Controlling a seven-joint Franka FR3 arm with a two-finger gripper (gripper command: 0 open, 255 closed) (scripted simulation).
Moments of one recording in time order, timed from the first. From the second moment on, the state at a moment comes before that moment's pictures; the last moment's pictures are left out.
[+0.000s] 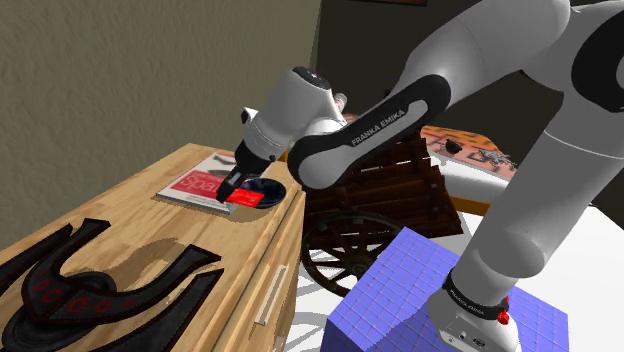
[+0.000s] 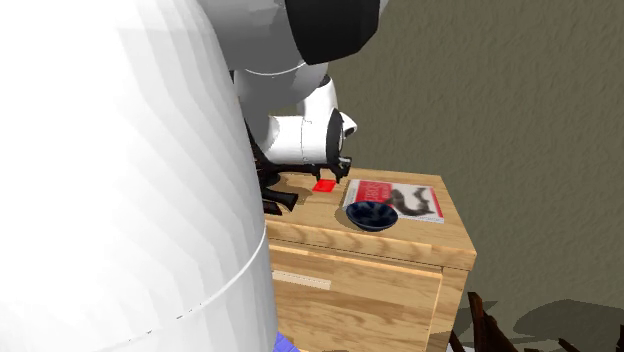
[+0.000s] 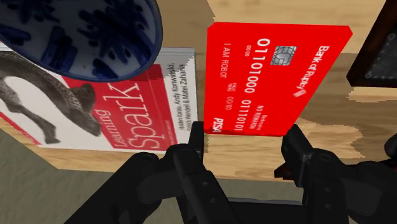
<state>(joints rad) -0.02 -0.05 0.57 -2.33 -0.05 2.87 0.10</state>
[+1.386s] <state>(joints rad) -0.08 0.08 0.42 -2.31 0.27 2.96 -0.41</state>
